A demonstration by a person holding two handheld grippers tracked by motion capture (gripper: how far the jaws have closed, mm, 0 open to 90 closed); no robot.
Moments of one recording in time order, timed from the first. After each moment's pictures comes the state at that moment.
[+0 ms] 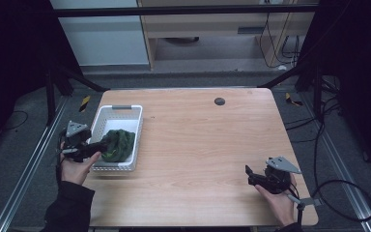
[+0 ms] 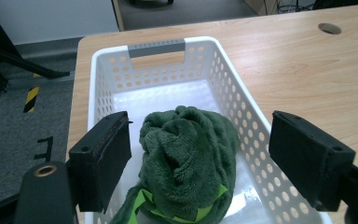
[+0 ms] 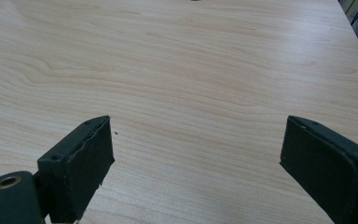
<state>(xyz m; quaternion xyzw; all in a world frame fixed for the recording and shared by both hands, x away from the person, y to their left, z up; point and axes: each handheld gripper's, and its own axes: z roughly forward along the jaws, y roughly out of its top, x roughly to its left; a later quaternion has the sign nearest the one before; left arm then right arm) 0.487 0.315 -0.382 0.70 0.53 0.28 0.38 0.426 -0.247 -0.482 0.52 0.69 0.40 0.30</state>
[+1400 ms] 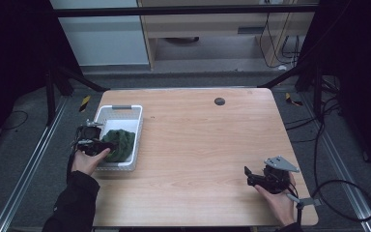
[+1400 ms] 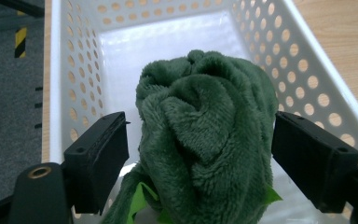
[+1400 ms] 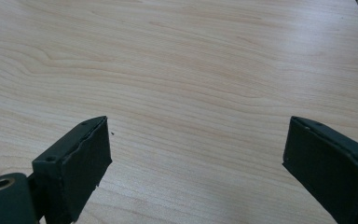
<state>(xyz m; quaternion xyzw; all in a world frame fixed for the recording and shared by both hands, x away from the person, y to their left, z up) 0.535 0.309 -0.421 0.75 0.56 0.21 0.27 0.429 -0.247 -0.484 0.52 0.70 0.39 0.29</state>
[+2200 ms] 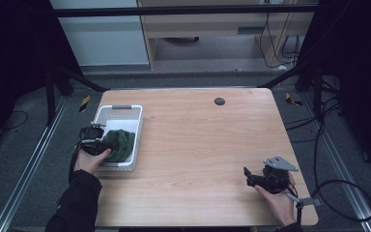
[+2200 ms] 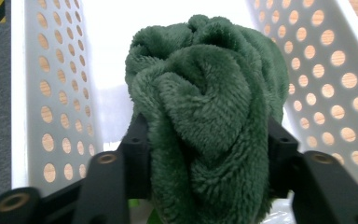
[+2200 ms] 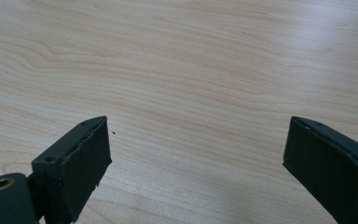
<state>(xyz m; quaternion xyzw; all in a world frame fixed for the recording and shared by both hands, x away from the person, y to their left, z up) 0.544 0.309 -0.433 0.75 0.59 0.17 0.24 0.430 -0.246 -0.485 0.52 0.71 0.38 0.28</state>
